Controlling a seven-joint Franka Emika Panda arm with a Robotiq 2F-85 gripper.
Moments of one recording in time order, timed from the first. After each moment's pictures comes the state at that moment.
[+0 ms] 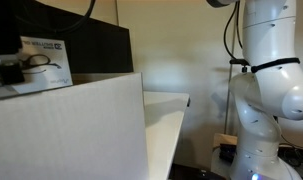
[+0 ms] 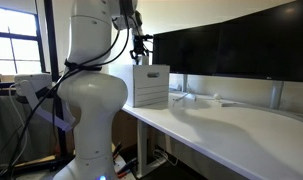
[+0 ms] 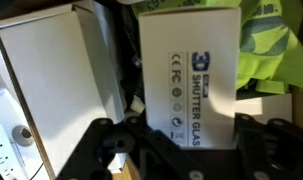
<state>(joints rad) 0.47 0.10 0.44 -1.52 -0.20 1.61 -0.50</state>
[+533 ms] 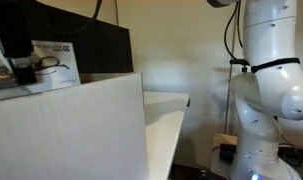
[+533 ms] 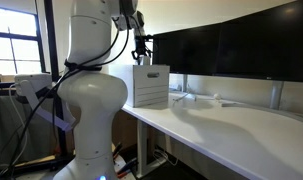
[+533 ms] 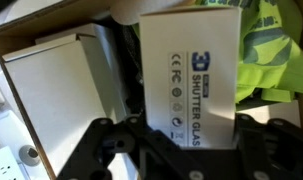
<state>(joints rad) 0.46 0.10 0.42 -1.53 -0.20 1.58 -0.46</state>
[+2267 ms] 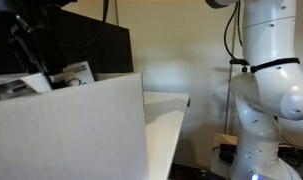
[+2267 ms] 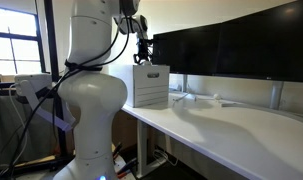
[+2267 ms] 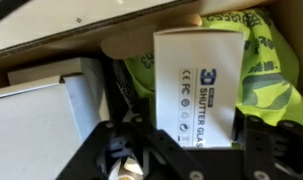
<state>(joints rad) 0.44 0.10 0.40 -1.58 -0.18 1.52 -0.55</state>
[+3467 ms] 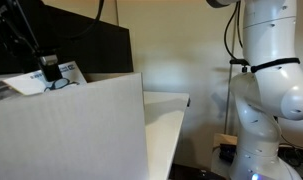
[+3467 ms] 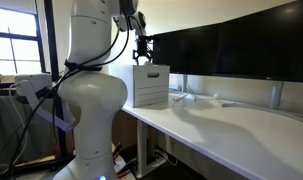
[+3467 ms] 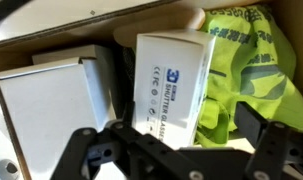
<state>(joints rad) 0.45 0.10 0.42 -1.53 -0.21 1.51 -0.57</state>
